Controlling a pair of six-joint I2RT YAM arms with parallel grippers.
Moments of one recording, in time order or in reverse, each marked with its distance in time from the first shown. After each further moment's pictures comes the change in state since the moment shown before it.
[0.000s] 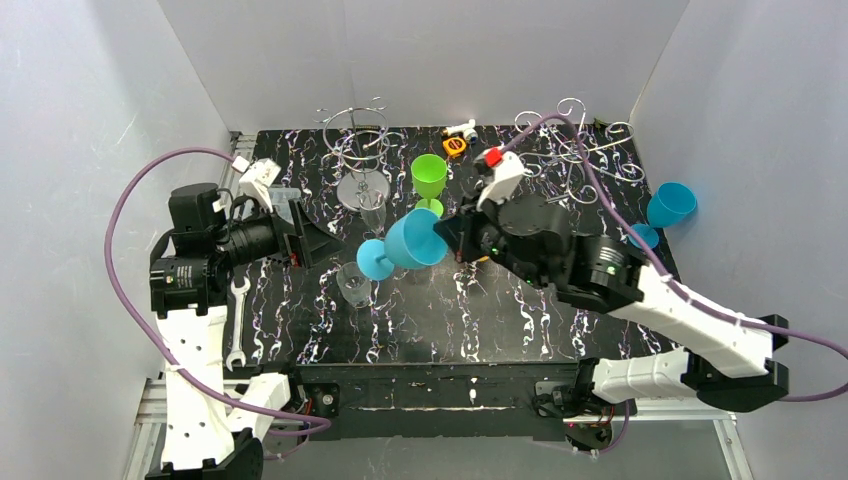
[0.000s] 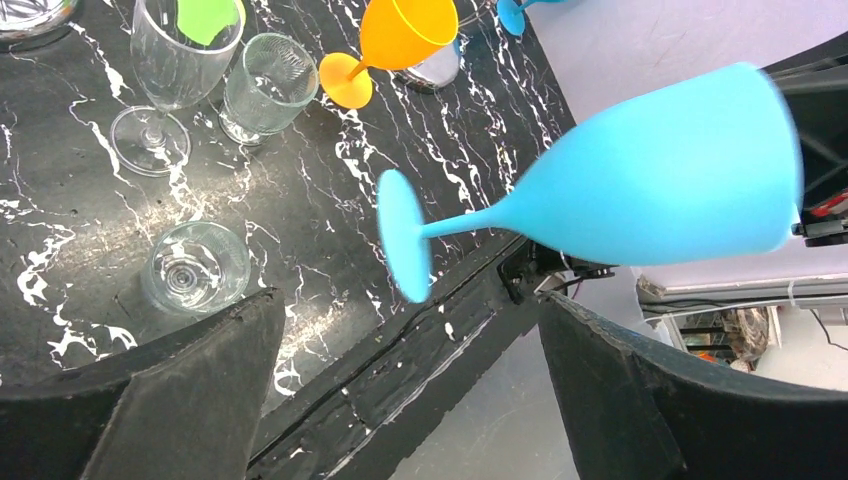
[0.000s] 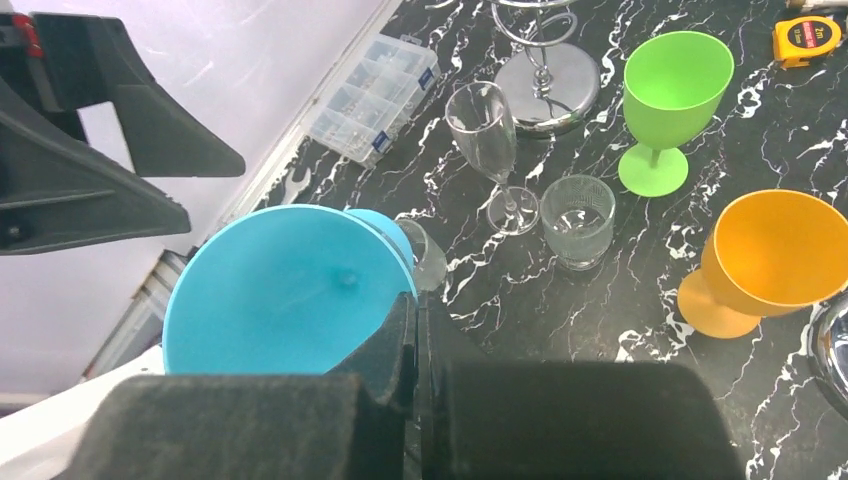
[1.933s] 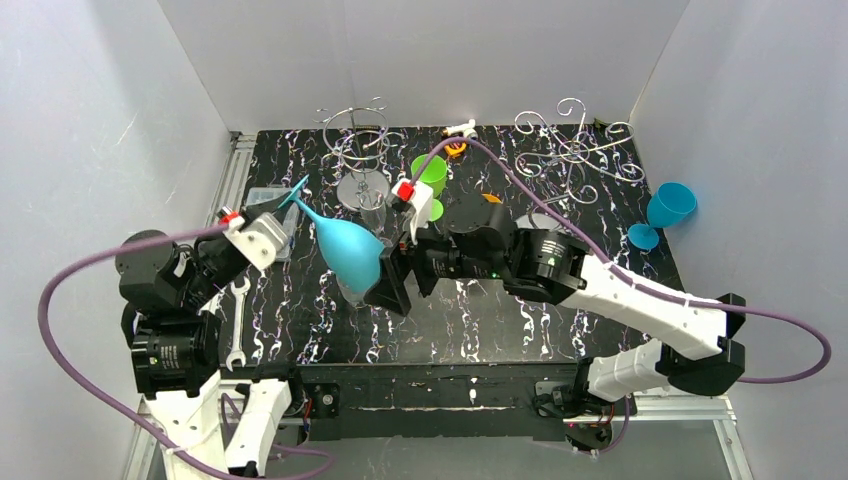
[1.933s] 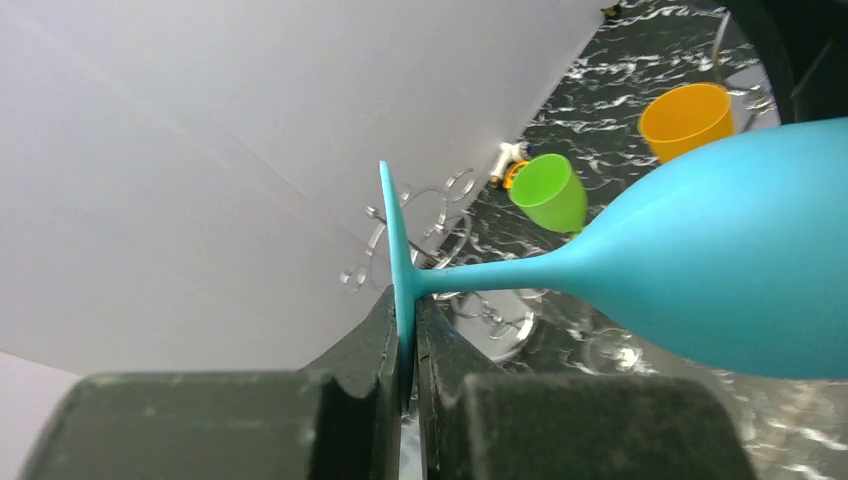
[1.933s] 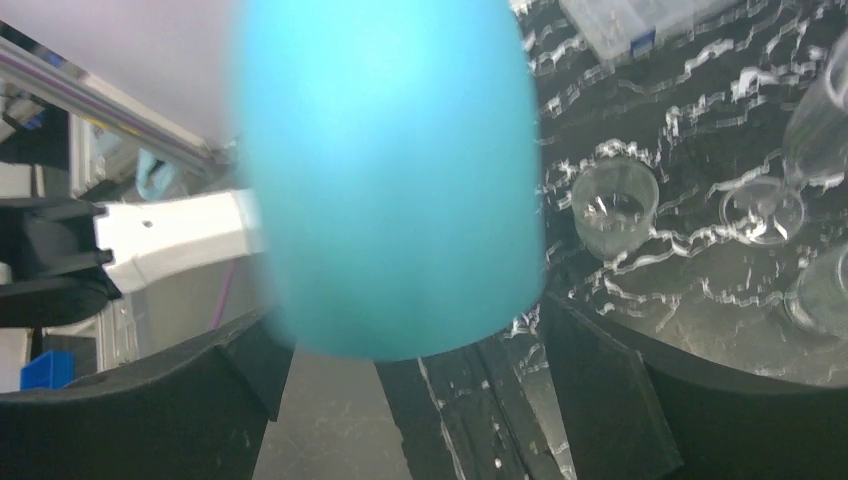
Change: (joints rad) left arm -0.019 -0.212 0.024 0.427 -0.120 0.781; right arm 0.019 0.201 0.051 0.083 -0.569 -0.149
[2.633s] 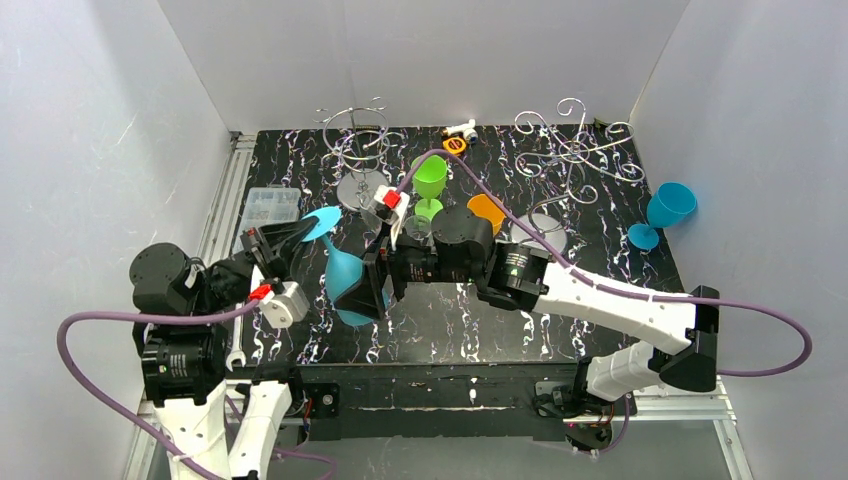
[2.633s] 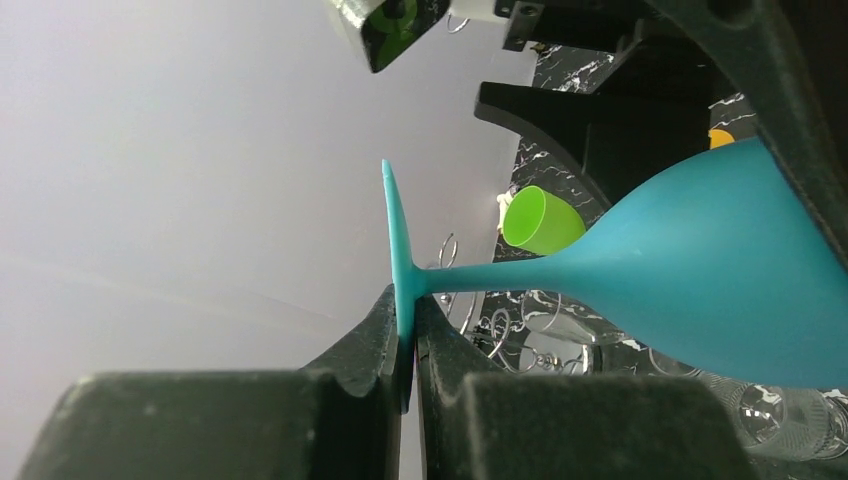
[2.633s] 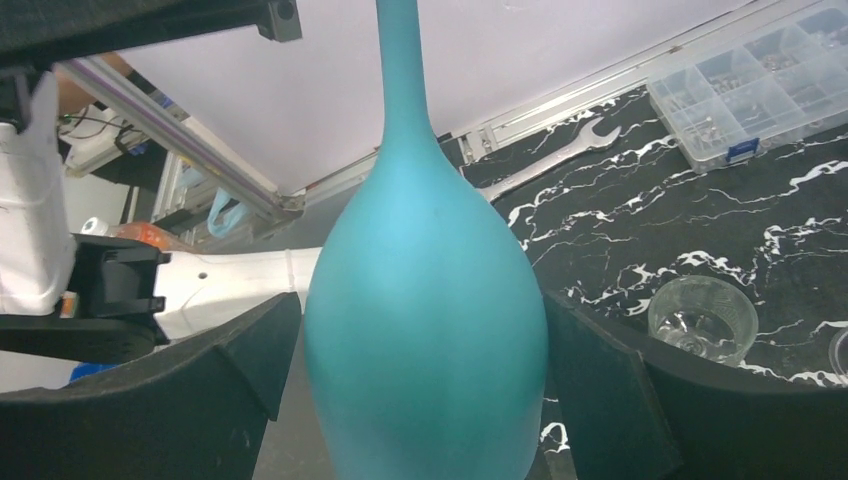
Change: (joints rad) left arm -0.001 -0.089 -0.123 0.013 0.293 0.433; right arm 0.009 0.042 -0.164 0.429 -0.145 0.033
